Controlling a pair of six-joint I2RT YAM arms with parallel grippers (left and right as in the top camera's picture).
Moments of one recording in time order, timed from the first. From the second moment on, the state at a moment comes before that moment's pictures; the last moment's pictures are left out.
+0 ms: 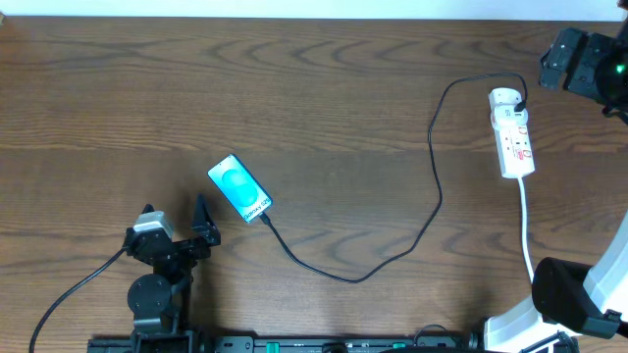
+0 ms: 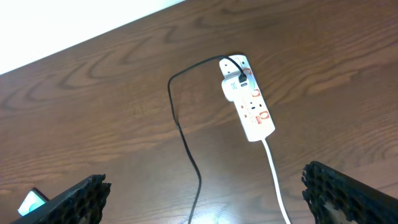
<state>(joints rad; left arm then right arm) 0.05 0.01 0.02 -0.12 -0.03 -0.21 -0.18 1.78 2.55 -1.70 -0.07 0.17</state>
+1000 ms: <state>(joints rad) 0.05 0.01 0.02 -0.12 0.00 -0.14 -0.18 1.78 2.55 -1.70 -0.07 0.17</state>
